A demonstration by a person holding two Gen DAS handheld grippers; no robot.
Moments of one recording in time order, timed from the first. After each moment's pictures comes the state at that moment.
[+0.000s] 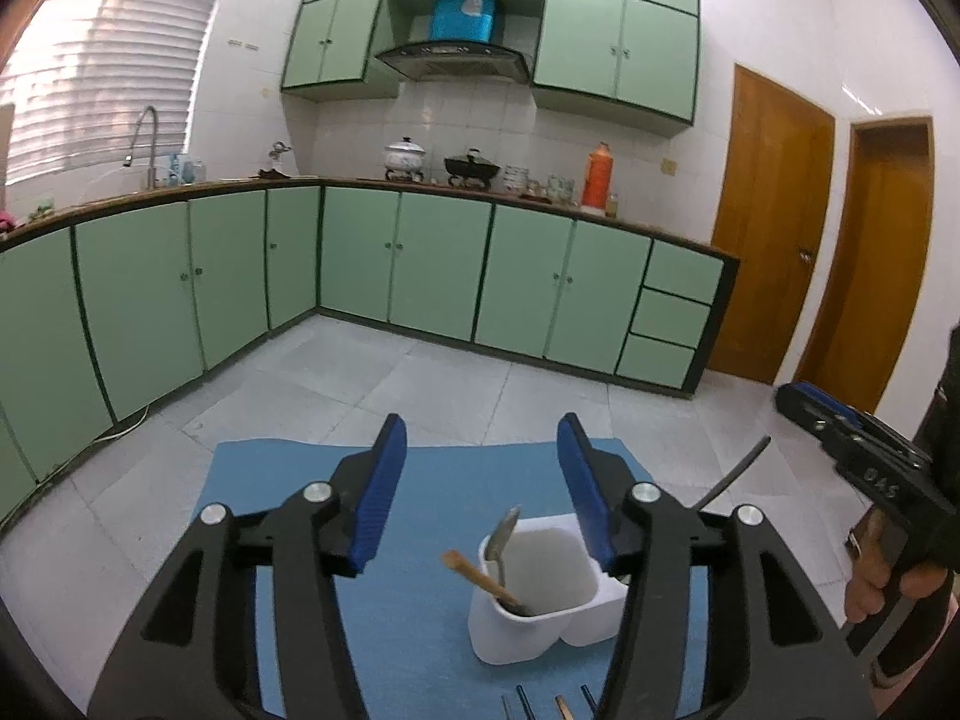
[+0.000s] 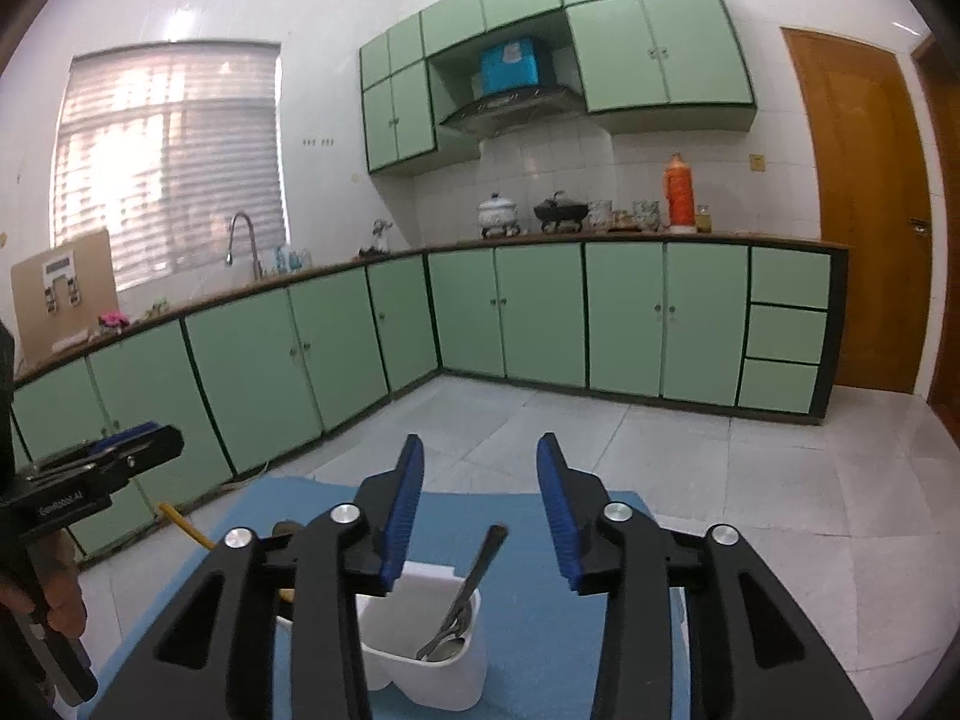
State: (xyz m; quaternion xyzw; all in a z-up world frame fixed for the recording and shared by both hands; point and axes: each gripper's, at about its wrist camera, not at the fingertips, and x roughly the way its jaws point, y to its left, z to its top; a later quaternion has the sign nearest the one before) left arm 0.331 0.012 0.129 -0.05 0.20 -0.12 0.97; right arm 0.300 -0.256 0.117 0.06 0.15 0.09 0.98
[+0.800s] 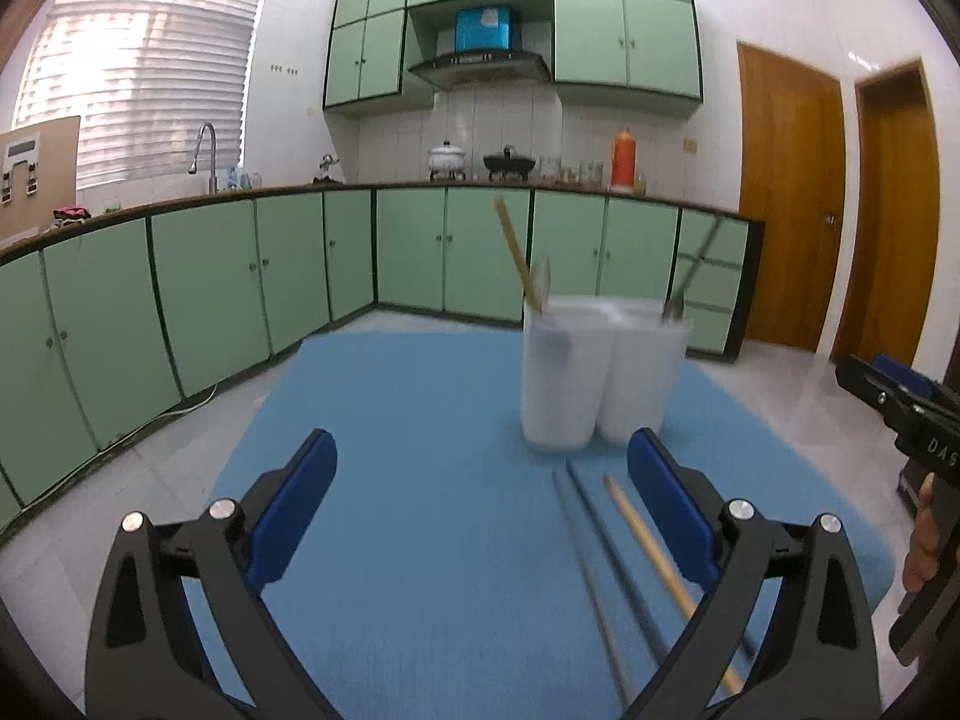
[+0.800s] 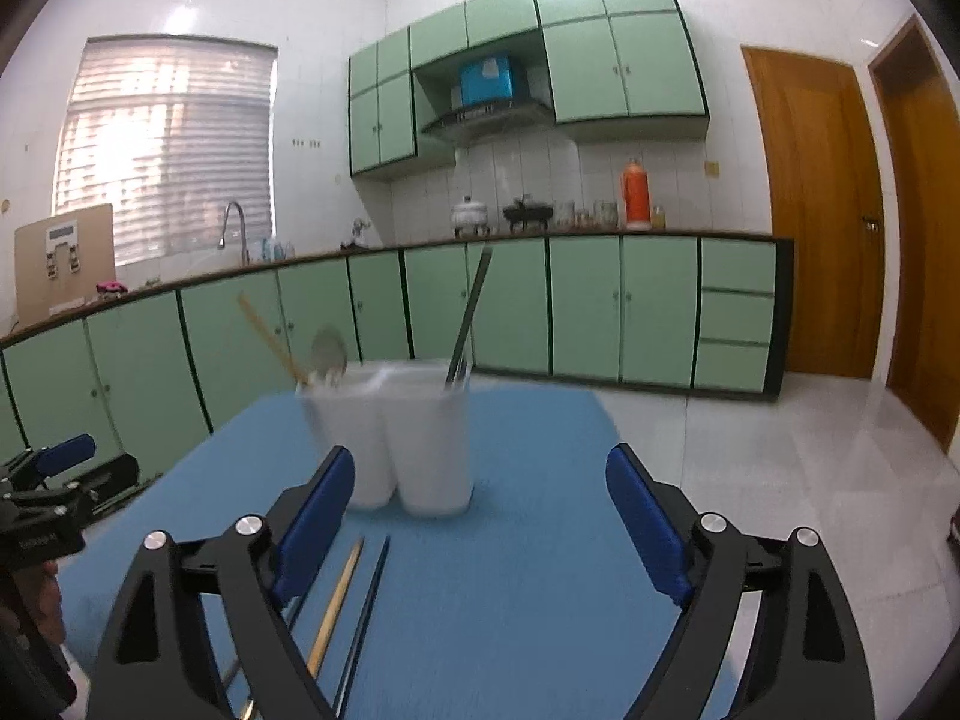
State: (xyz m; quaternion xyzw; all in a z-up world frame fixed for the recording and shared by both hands) left arm 0.153 0.030 0.005 0.00 0.19 -0.05 0.98; right arm 0.129 -0.237 0.001 0.04 0.15 0.05 0.99
